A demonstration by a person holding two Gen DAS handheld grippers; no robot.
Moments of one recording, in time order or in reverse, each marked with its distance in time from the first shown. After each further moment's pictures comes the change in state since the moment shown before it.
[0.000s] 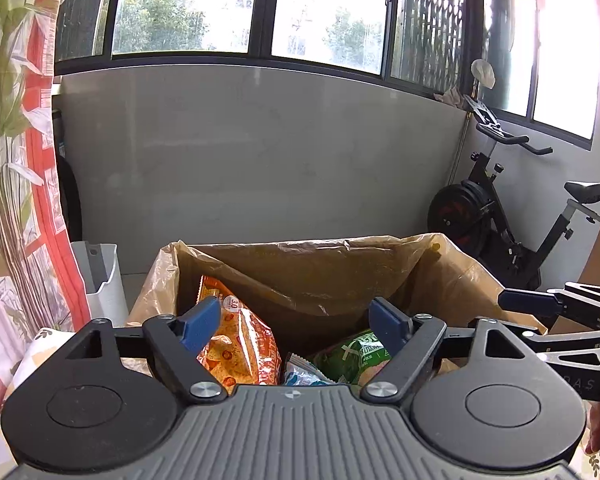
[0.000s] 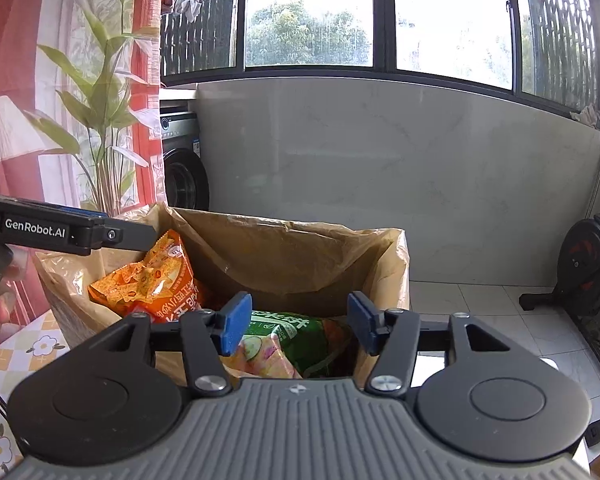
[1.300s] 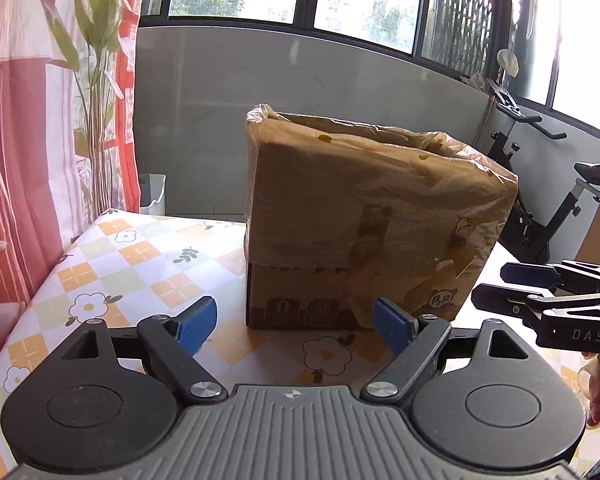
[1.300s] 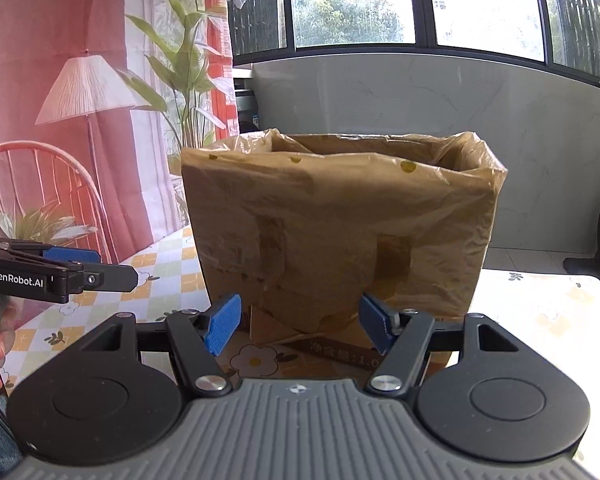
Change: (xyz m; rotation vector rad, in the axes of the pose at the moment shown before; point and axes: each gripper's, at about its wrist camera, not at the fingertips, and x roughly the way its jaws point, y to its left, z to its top) left arm -0.117 0.033 -0.147 -0.081 0.068 0.071; right arm -0.079 0.079 -0.104 0.013 0.053 0.139
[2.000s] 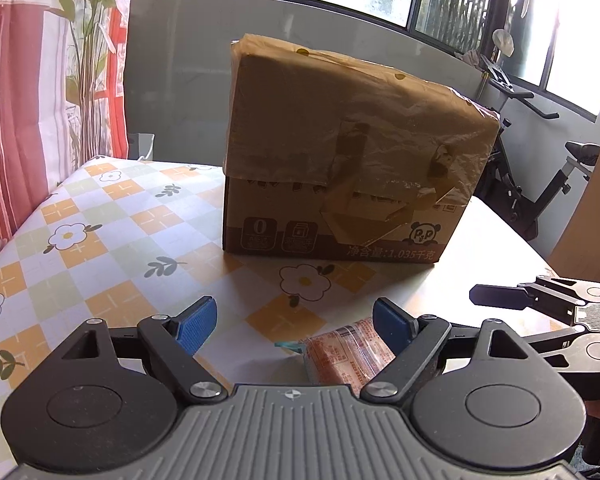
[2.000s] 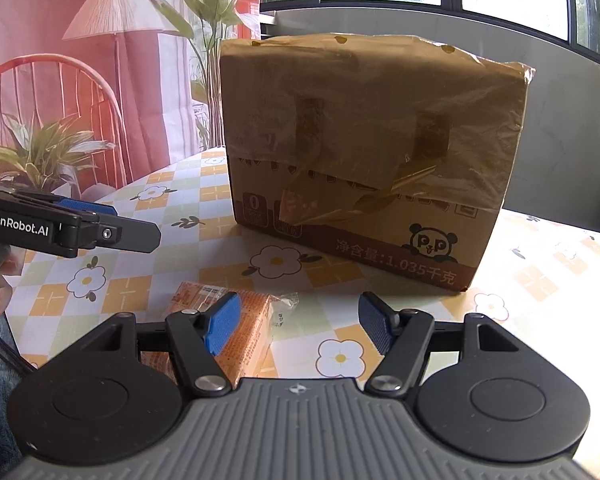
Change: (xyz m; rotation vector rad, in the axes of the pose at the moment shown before) left arm -0.001 -0.013 -0.059 -0.029 0.084 -0.043; right arm -0.001 0.019 -0.068 -0.065 0.134 0.020
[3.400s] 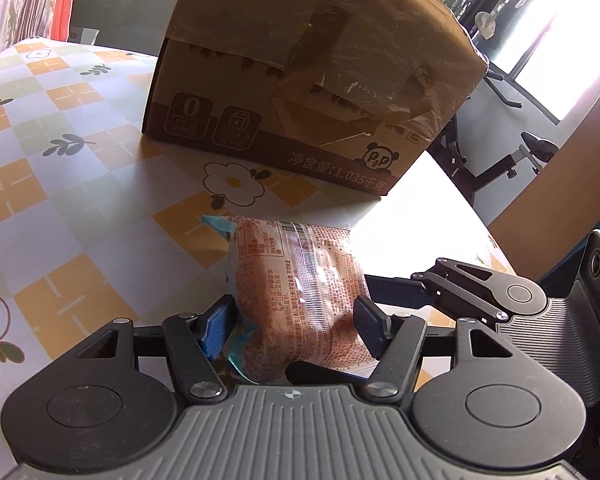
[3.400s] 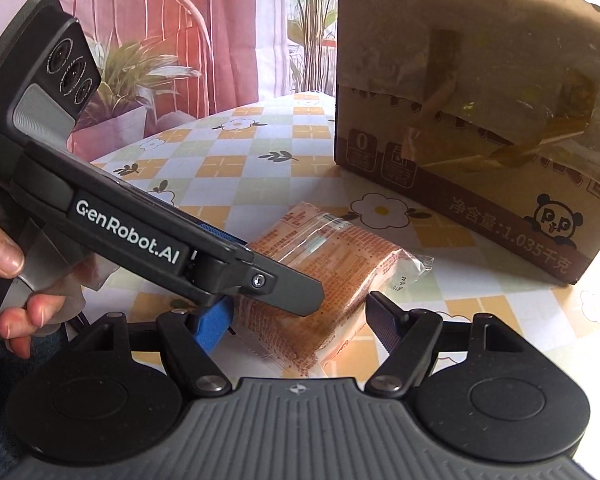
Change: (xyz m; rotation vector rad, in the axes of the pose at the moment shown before) left arm 0.062 -0.003 -0.042 -0.155 0.196 -0.261; right arm 0.043 0.038 -0.021 -0.158 0.116 0.217
